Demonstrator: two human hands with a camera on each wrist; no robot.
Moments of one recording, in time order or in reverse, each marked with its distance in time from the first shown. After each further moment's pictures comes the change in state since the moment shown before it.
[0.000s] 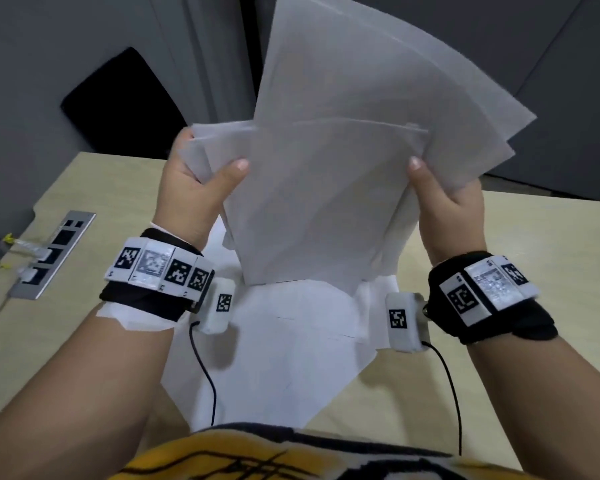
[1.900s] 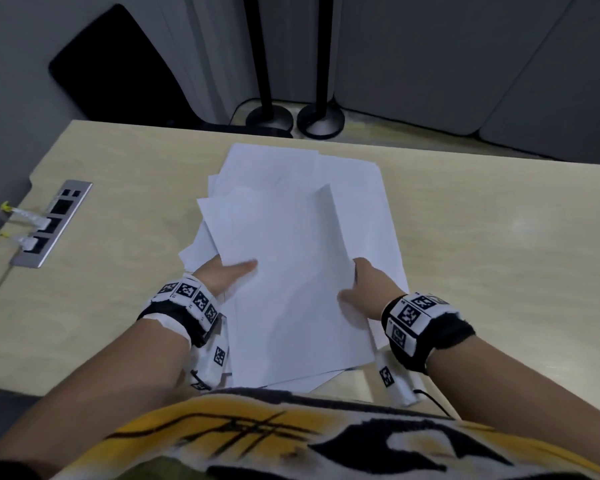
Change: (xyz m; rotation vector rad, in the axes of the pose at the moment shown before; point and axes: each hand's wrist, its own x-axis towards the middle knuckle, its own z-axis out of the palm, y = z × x) left_hand -0.106 -0.130 -0.041 0.347 -0.067 -1.097; right_hand -0.096 0.109 0.008 -0.878 -0.758 0.697
